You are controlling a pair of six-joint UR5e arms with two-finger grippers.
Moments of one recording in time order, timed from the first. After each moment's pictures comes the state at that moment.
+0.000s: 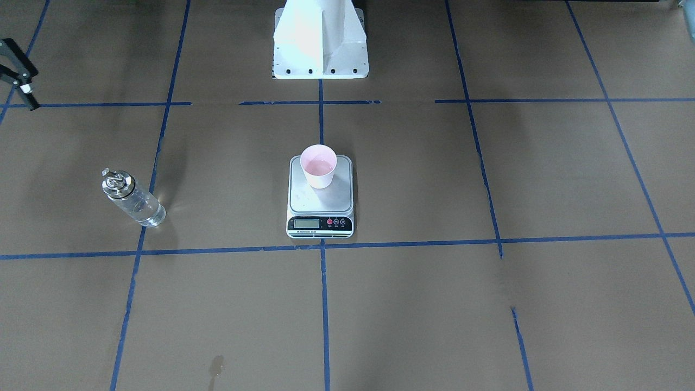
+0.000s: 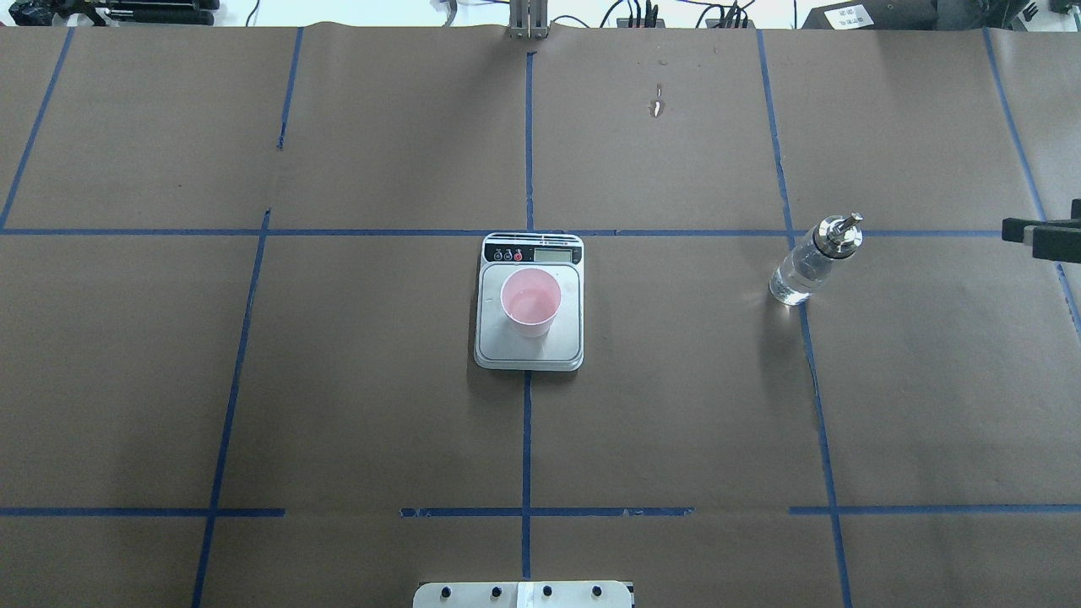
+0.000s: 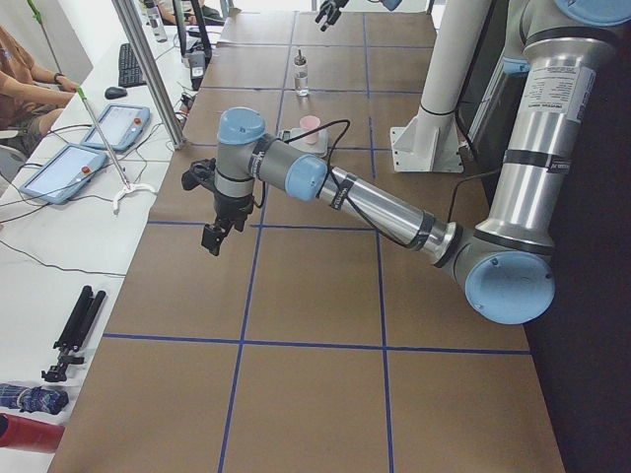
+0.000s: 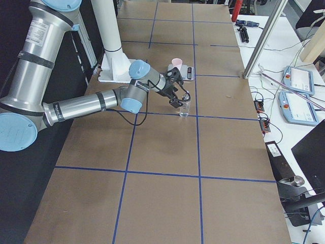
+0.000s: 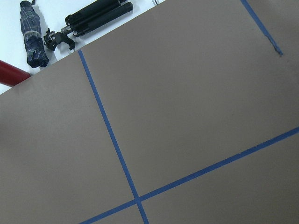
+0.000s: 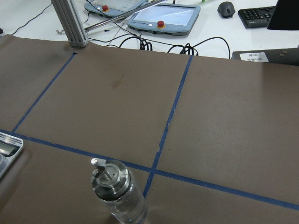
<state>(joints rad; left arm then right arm) -1.45 -1.75 -1.85 -1.55 -2.16 0.08 1.18 -1.87 2.11 -0.70 2.06 0.69</state>
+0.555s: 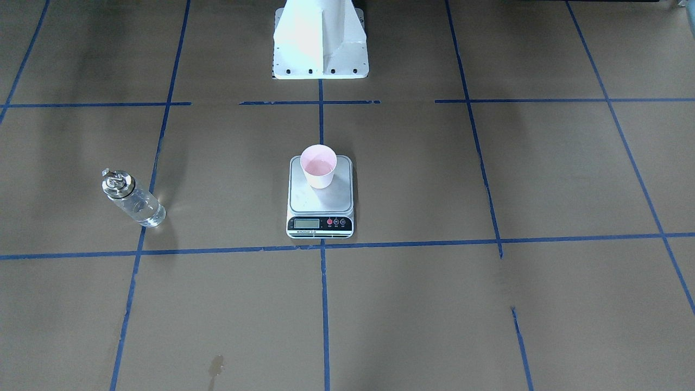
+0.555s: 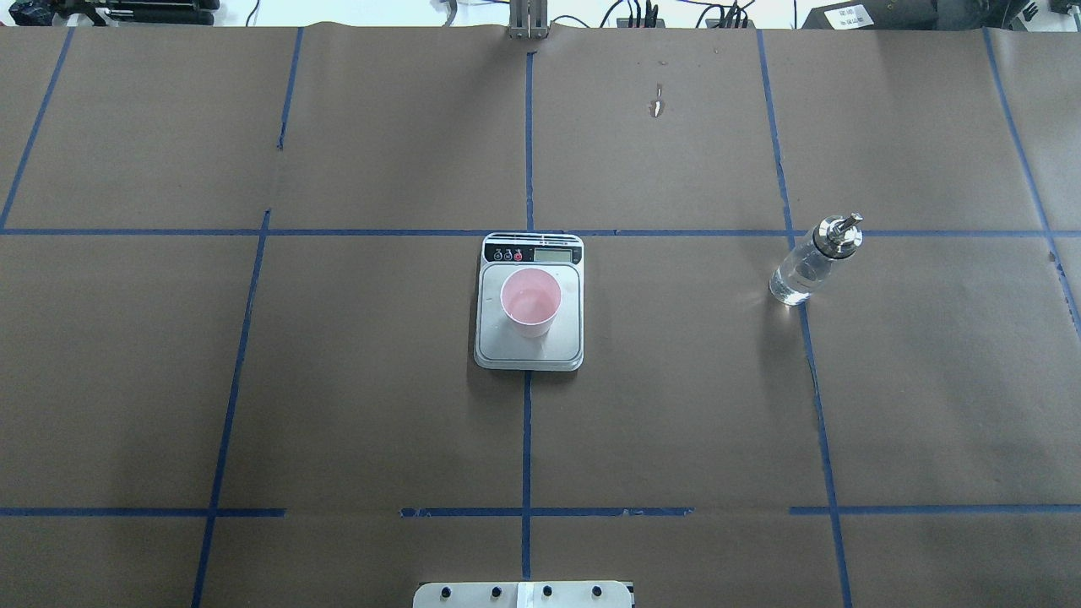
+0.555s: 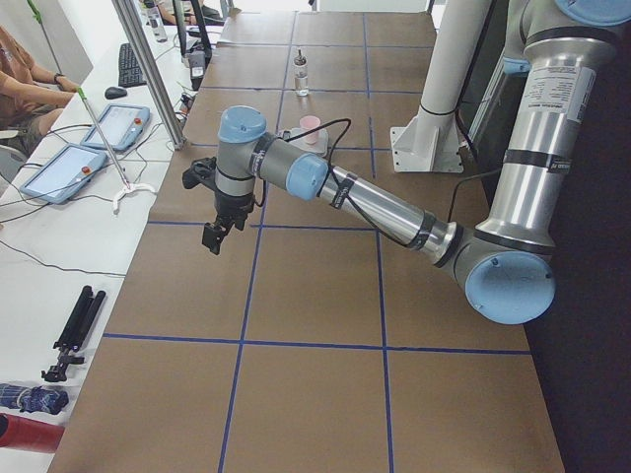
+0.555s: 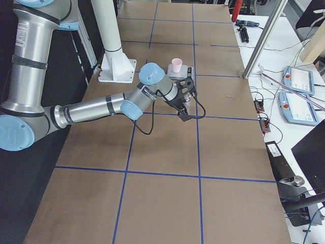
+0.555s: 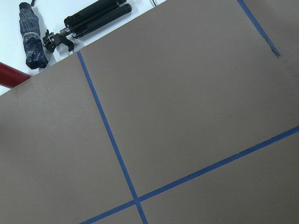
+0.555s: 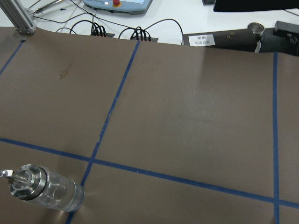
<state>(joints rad) -1.47 -1.74 -1.84 -1.55 -2.17 0.11 1.43 -1.77 2.05 -1.05 2.30 0.49</state>
